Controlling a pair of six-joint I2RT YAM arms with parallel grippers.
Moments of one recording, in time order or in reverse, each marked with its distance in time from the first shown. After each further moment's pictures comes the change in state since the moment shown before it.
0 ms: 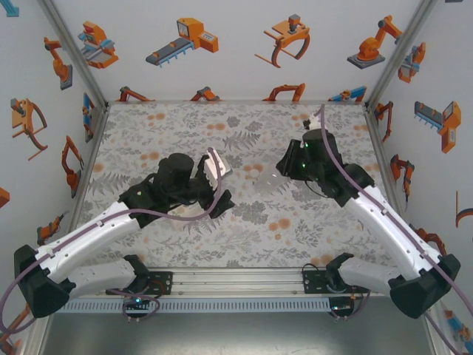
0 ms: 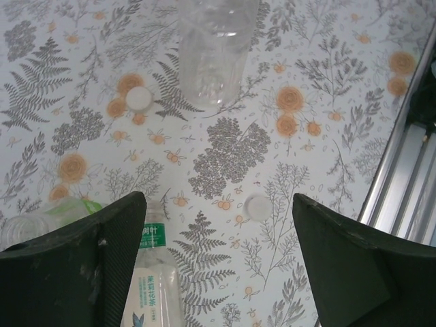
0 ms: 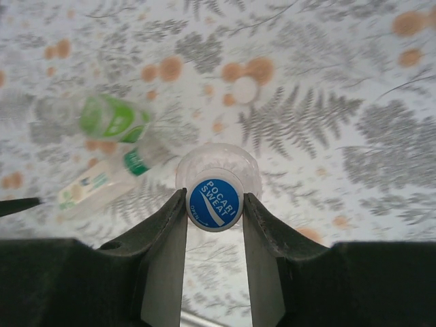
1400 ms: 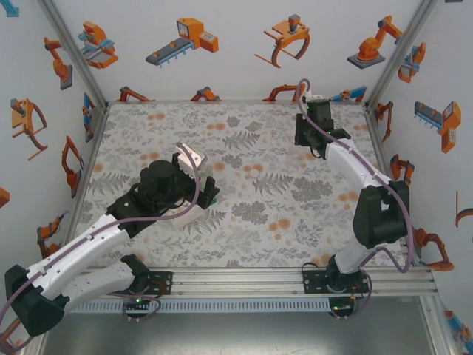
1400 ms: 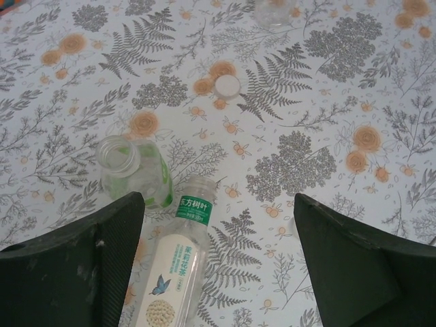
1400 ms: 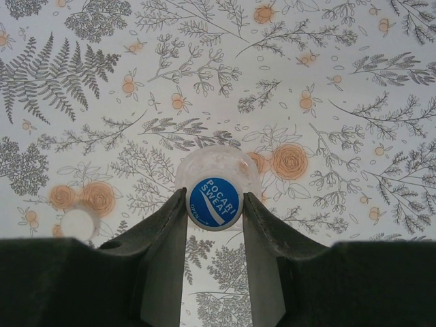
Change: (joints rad) left arm 0.080 -0.148 -0.145 0.100 -0.235 -0.159; right arm -0.303 0.515 0.149 0.323 -0.006 -0.412
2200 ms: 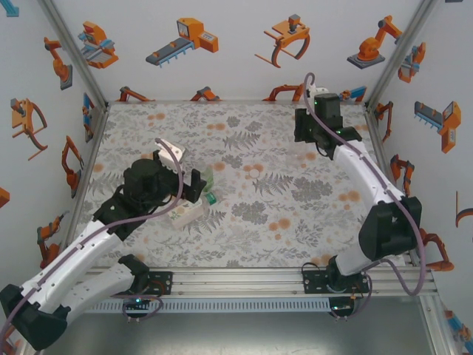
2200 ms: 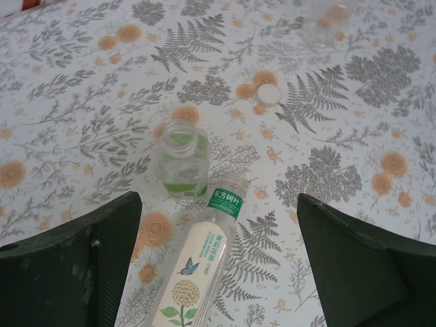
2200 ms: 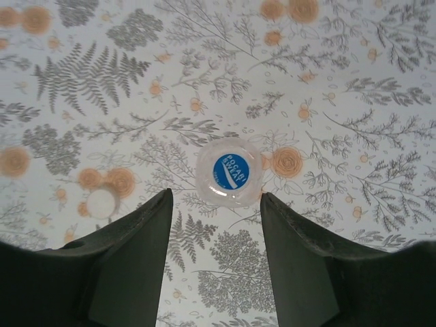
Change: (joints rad) left arm 0.139 -0.089 -0.002 -0.056 -0.018 -0.056; right arm 0.000 -0.130 0.038 -0.090 -0.074 -0.055
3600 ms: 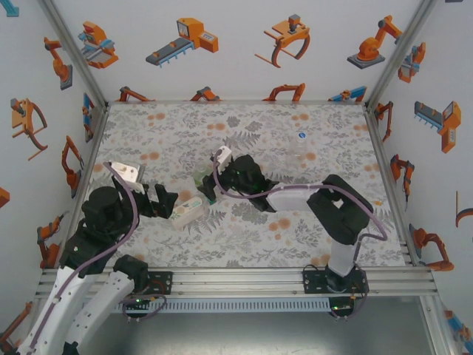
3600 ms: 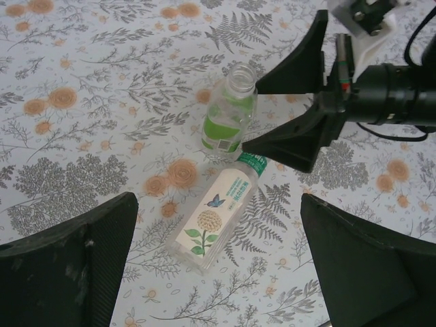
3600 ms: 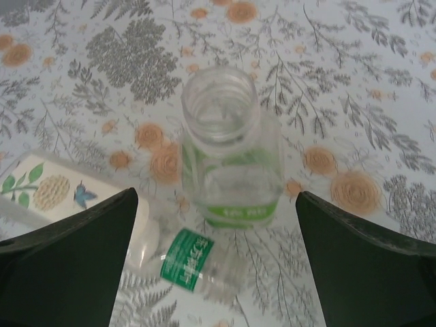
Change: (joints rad) left arm 0.200 -0.389 -0.063 -0.283 0.041 -0.093; right arm 0.619 0.330 -0.387 1.067 -0.220 -0.020
